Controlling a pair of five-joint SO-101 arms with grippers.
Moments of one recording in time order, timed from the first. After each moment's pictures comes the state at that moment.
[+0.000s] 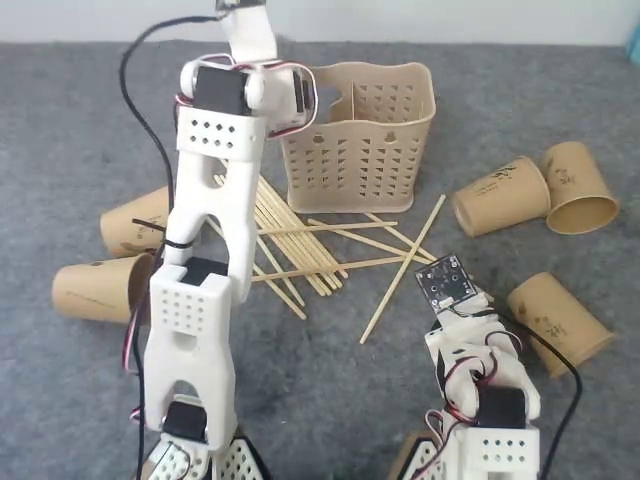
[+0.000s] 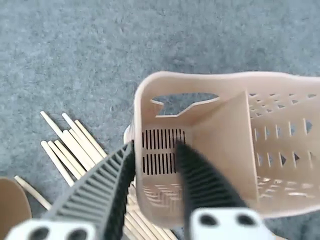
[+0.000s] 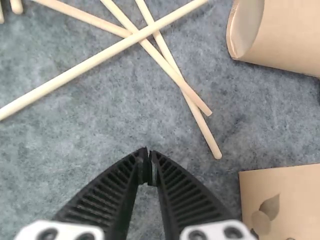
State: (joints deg) left arm 6.3 40.7 -70.8 98.9 22.2; right arm -1.9 -103.1 95.4 66.7 28.9
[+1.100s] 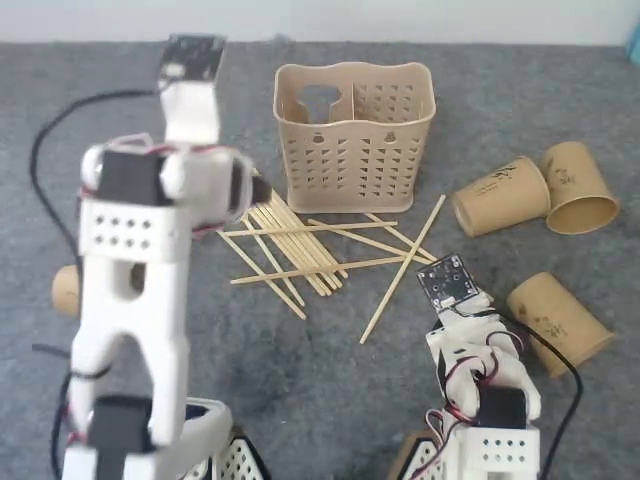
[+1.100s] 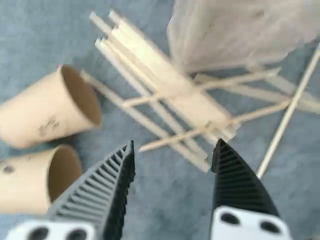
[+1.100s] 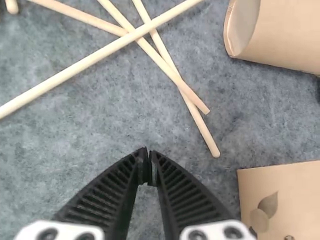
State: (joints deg) left arm -0.3 -16.3 -3.3 98.9 5.9; right arm -1.3 -103.1 95.4 66.7 28.9
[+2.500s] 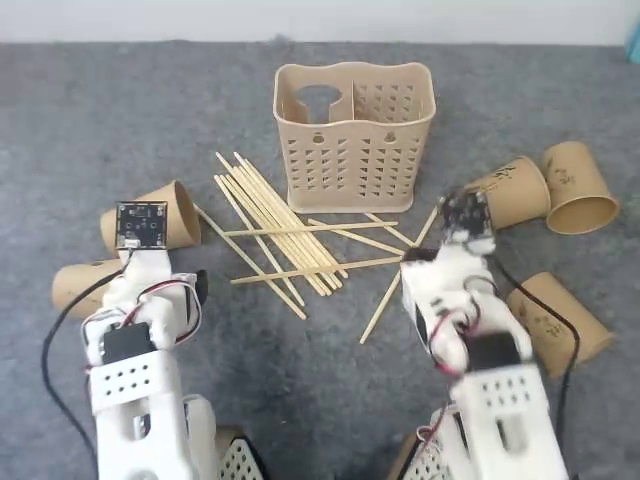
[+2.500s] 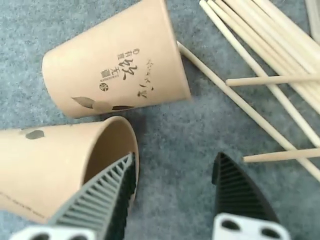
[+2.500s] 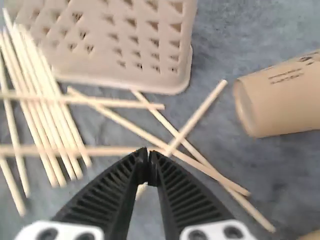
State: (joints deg) left arm -22.8 -59.0 77.8 47.8 -8.7; right arm -14.2 -62.5 71.6 41.7 -3.8
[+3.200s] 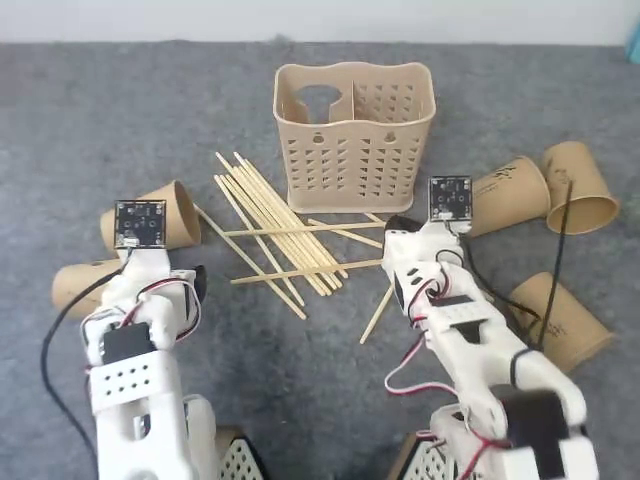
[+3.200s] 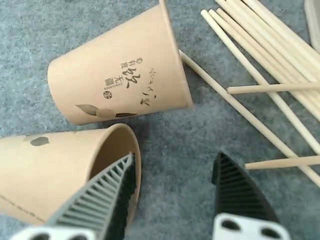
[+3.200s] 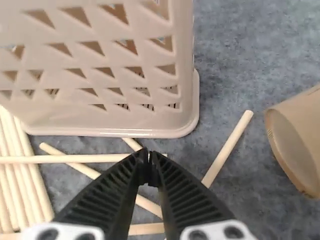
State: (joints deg) left arm -22.7 -59.0 77.8 46.1 -8.7; right arm -14.2 -12.7 71.2 -15.0 -10.4
